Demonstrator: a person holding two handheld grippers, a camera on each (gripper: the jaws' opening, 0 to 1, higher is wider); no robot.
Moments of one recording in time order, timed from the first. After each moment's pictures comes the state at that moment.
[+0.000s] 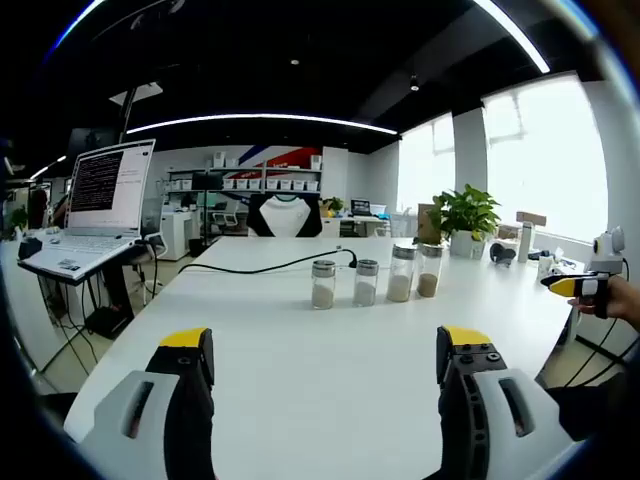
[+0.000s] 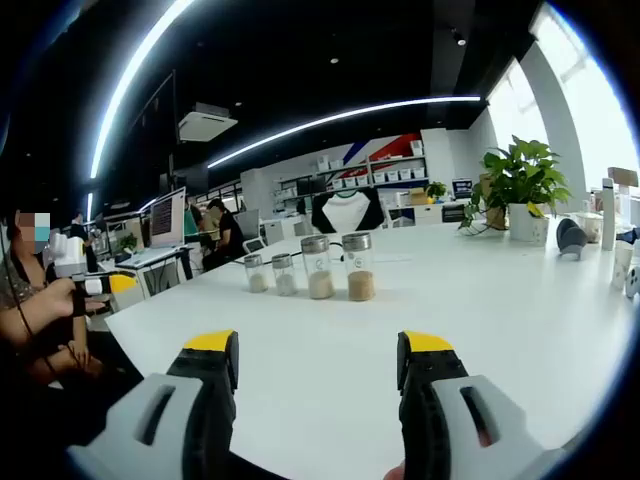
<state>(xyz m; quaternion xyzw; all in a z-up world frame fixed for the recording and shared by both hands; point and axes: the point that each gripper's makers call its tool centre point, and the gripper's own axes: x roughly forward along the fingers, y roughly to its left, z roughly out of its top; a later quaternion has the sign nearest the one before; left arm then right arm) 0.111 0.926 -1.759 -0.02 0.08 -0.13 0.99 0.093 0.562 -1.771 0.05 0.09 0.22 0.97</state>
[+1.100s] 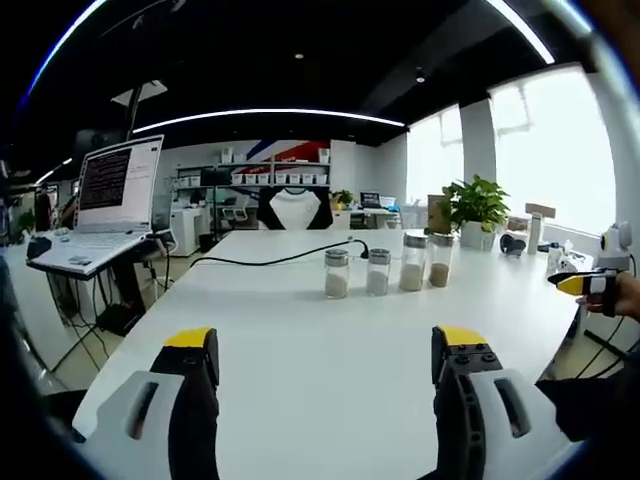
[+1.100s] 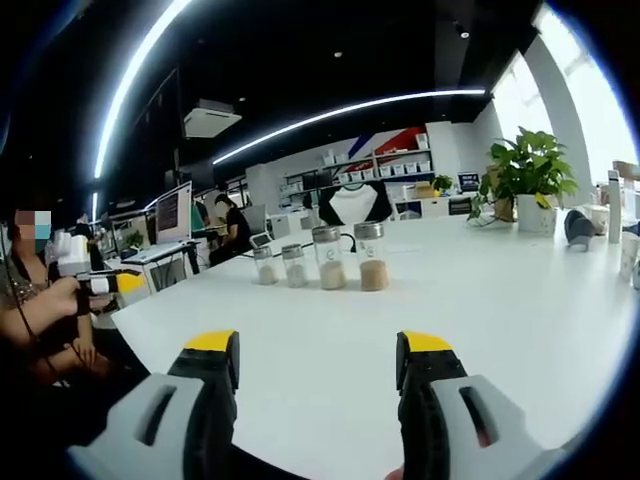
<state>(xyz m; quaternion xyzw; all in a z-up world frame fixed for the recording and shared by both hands) 0.108 0.942 -1.767 0.00 0.09 -0.10 0.99 0.089 0.581 -1.785 0.06 0.10 0.23 0.96</state>
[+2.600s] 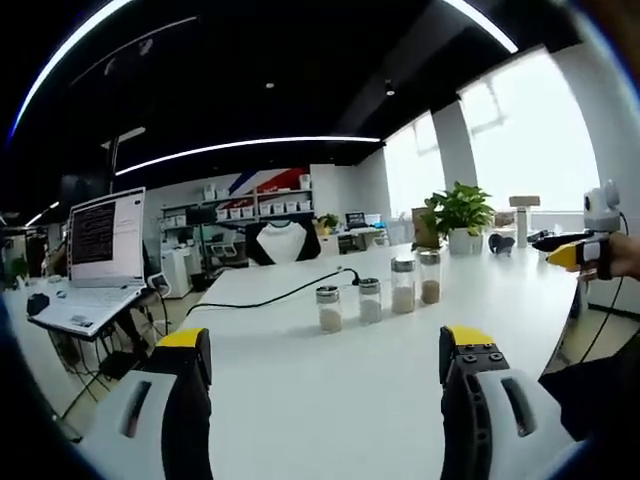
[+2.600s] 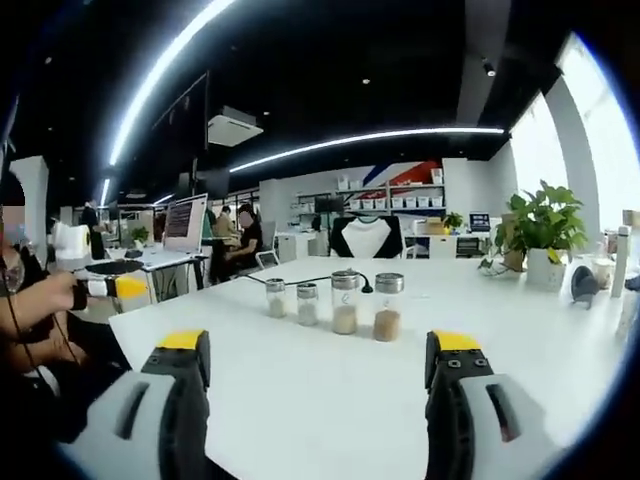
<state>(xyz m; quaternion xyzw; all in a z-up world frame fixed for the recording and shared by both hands) 0.107 0.929 -1.726 0.05 0.02 -0.14 0.99 0.100 0.610 -1.733 0.01 0.05 0.25 0.97</state>
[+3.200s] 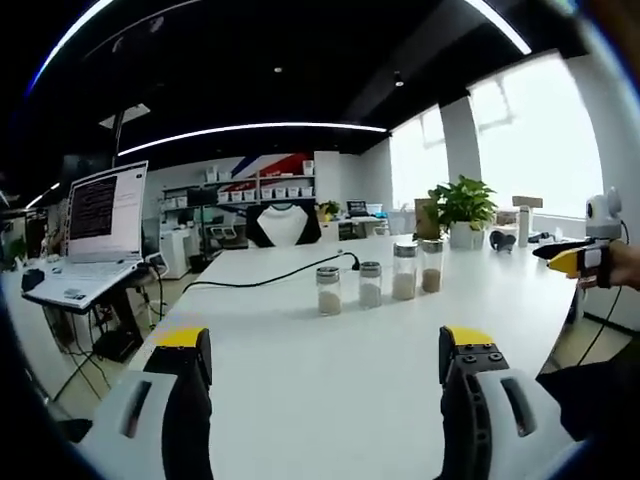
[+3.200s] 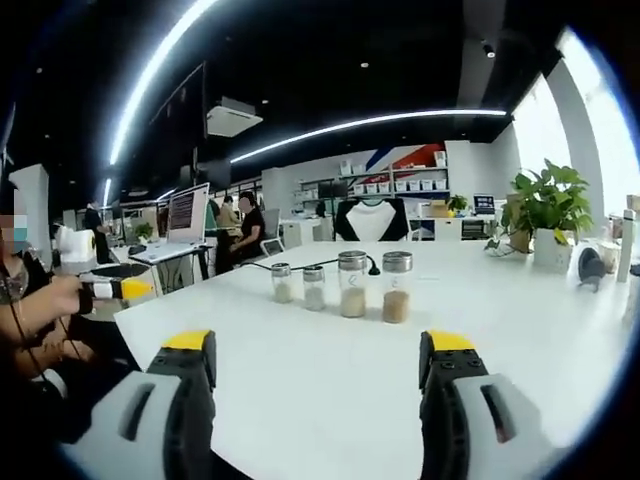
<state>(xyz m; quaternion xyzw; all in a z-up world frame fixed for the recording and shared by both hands) 0.116 0.935 -1.750 0.01 0.05 -0.15 0.99 0.103 0.615 -1.748 0.02 0.08 0.25 0.96</state>
